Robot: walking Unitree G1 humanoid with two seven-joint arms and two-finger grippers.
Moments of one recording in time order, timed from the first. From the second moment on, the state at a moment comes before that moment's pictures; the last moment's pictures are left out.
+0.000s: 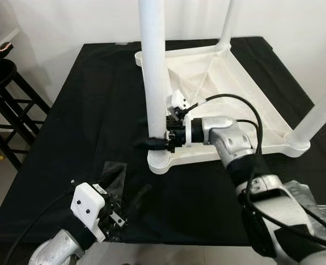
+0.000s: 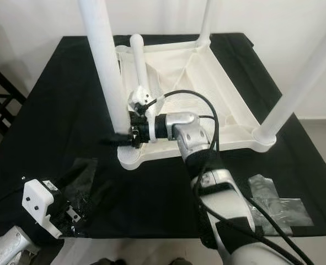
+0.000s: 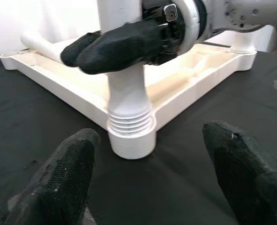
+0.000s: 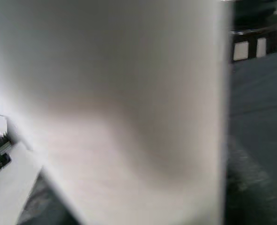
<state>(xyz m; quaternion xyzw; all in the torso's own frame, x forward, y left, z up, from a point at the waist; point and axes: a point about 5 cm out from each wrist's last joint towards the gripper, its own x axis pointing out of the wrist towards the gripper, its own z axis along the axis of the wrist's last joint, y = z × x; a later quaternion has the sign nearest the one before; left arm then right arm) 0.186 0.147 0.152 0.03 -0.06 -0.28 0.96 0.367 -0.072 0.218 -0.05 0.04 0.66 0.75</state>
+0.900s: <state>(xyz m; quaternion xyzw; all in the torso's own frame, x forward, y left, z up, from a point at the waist) 0.185 0.148 0.149 0.03 -0.06 -0.28 0.96 0.328 -0.066 0.179 -0.06 -0.02 0.28 0.96</state>
